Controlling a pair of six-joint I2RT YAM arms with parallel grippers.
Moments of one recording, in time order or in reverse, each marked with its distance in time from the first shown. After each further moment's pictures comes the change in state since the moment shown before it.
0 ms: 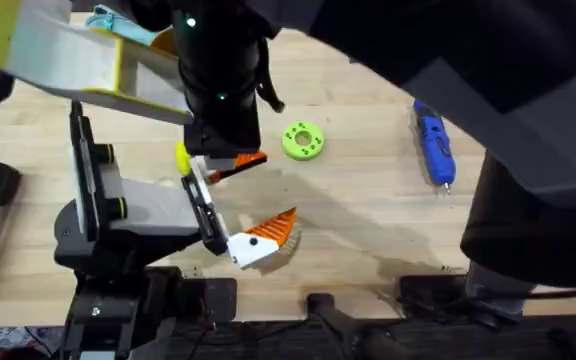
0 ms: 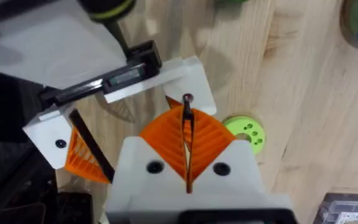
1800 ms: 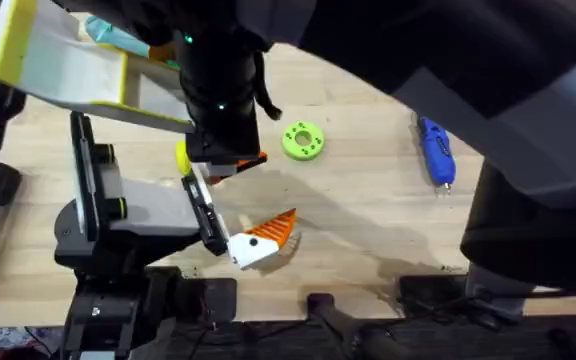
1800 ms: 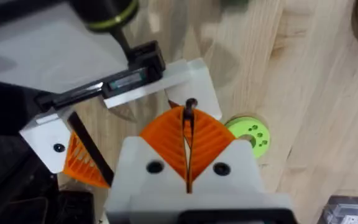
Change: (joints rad) left arm 0.000 0.000 0.000 -0.001 0.003 0.000; right arm 0.007 0.000 -0.043 0.017 0.000 0.000
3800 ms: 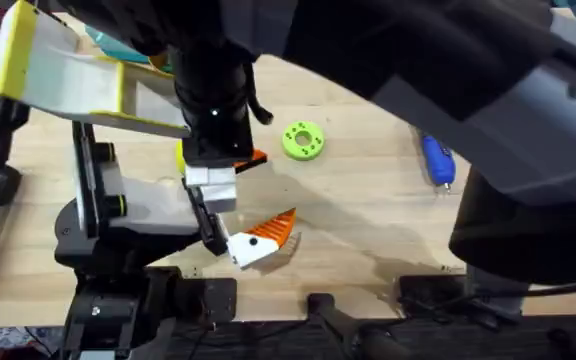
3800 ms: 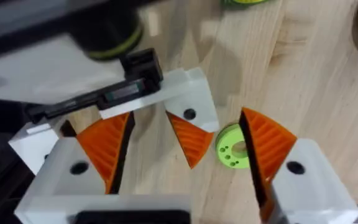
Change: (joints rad) left arm 0.001 0.005 0.000 -0.001 0.001 -0.014; right arm 0.005 0.027 0.000 0.022 0.003 -0.004
